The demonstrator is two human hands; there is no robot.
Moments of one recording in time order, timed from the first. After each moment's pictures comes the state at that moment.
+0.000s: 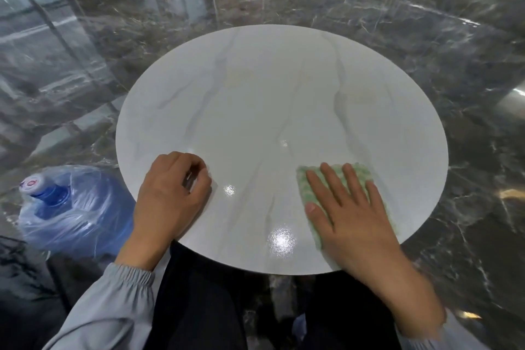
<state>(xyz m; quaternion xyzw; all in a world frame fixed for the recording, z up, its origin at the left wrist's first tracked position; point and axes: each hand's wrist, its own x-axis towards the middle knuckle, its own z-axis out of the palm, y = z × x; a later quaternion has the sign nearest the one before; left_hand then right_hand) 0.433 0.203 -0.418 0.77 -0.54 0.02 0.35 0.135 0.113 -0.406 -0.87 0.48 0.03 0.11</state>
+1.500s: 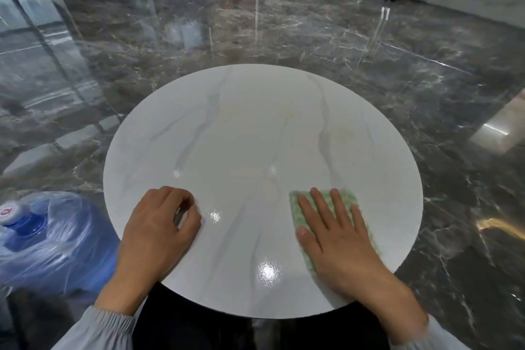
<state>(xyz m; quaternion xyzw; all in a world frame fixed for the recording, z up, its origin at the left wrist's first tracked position) 0.435 0.198 -0.423 0.77 -0.55 0.04 0.33 0.137 0.078 -0.406 -0.87 0.47 0.07 0.13</state>
